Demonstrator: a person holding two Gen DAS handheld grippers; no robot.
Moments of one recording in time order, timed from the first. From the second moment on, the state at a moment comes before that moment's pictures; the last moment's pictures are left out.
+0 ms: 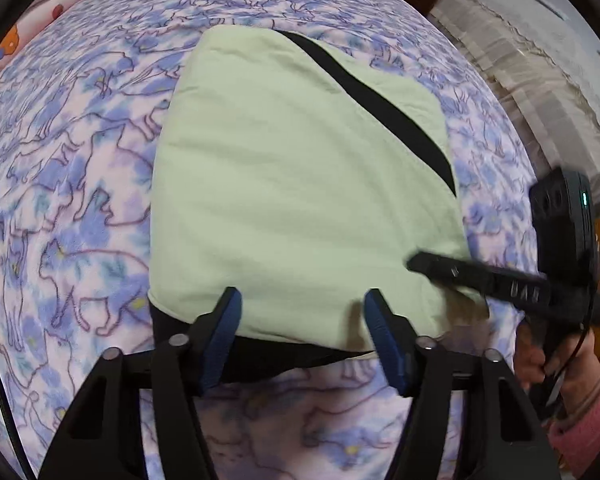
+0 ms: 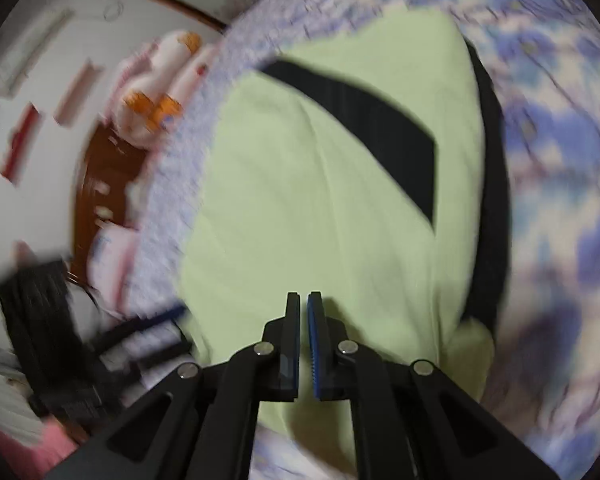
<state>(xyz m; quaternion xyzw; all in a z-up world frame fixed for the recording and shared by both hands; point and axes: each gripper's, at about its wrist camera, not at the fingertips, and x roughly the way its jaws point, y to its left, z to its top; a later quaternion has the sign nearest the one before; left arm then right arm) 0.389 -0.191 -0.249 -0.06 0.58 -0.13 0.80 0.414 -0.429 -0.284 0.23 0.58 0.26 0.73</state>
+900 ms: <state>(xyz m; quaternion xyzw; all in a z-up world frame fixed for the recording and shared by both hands) 0.522 -0.200 -0.260 -0.08 0.56 -0.08 0.82 0.473 -0.369 -0.278 0.27 0.50 0.18 0.80</state>
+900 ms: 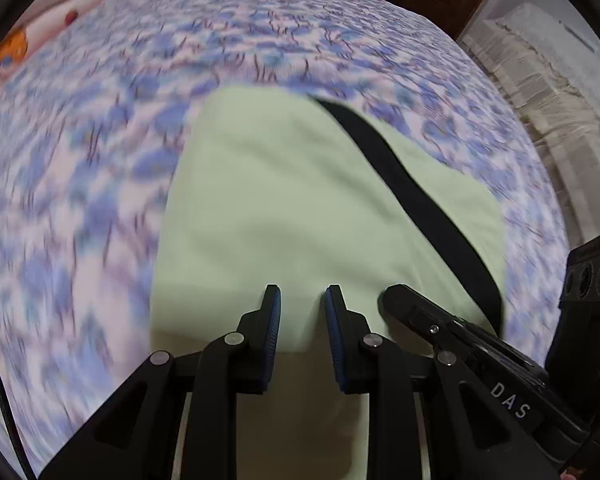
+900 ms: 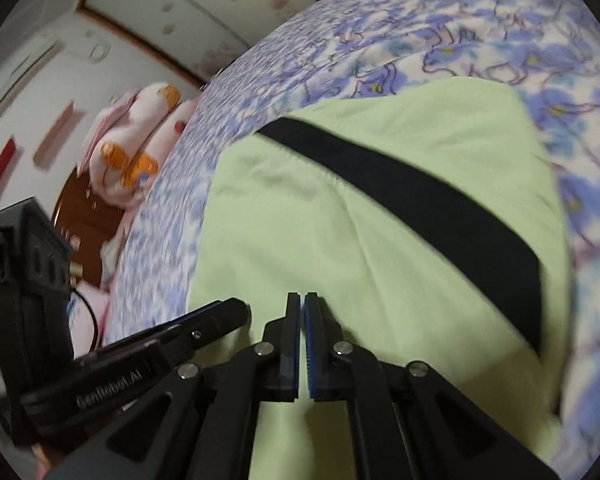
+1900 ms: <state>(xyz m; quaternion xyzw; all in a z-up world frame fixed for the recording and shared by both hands) 0.386 -0.103 -0.229 -0.07 0.56 0.04 0.82 0.361 -0.440 -0.230 0.22 0.53 -0.08 0.82</state>
